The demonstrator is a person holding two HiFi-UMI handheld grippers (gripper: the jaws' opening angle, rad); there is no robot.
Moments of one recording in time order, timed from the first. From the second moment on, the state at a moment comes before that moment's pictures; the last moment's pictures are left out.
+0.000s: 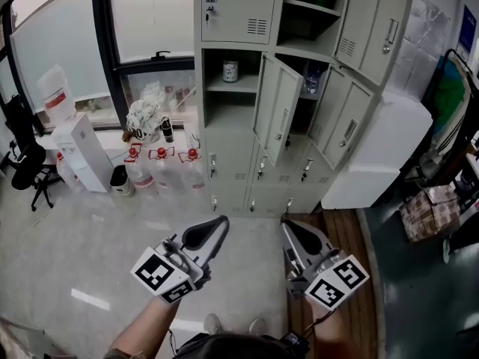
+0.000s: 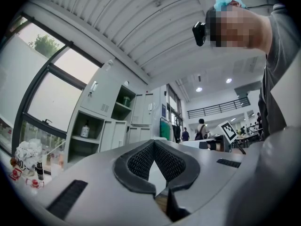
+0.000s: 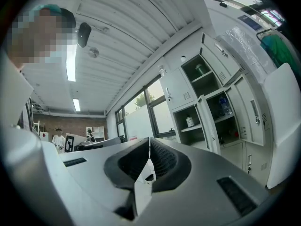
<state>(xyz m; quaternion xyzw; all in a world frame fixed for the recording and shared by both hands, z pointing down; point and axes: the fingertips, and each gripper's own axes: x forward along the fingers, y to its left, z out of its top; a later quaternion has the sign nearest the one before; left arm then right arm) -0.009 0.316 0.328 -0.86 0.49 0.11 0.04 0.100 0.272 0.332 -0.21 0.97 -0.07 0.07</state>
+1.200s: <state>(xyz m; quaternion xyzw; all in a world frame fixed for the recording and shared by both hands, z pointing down) -0.081 0.318 0.315 -0.89 0.45 0.10 0.06 0.017 0.277 0.319 -0.27 0.96 -0.03 0.07</state>
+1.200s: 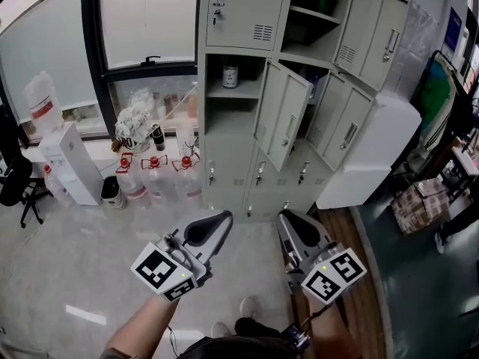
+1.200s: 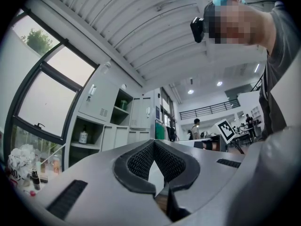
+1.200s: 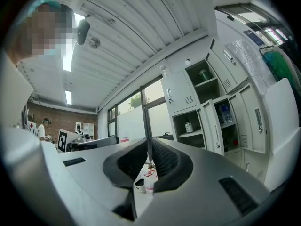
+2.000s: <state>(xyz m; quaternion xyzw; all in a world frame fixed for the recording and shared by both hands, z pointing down) -0.093 0.203 0.325 -0.87 0.48 0.09 0.04 0.003 0.158 0.336 -0.23 0.97 -0.06 0.08</state>
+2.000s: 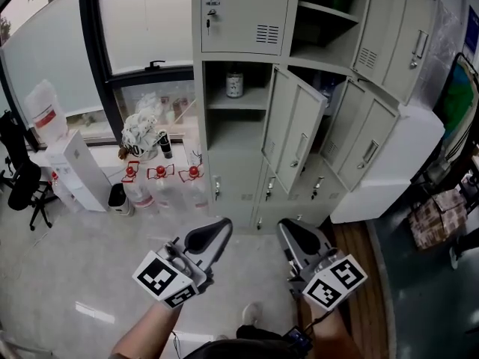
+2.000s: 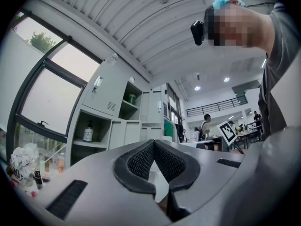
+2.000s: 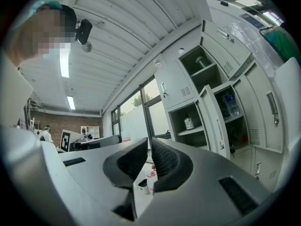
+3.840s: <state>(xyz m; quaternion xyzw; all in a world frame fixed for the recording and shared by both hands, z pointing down) -0.171 0.000 0.336 -0.87 0.48 0.08 0.02 -0.068 -0.033 0.348 -0.24 0.96 -0.09 0.07</state>
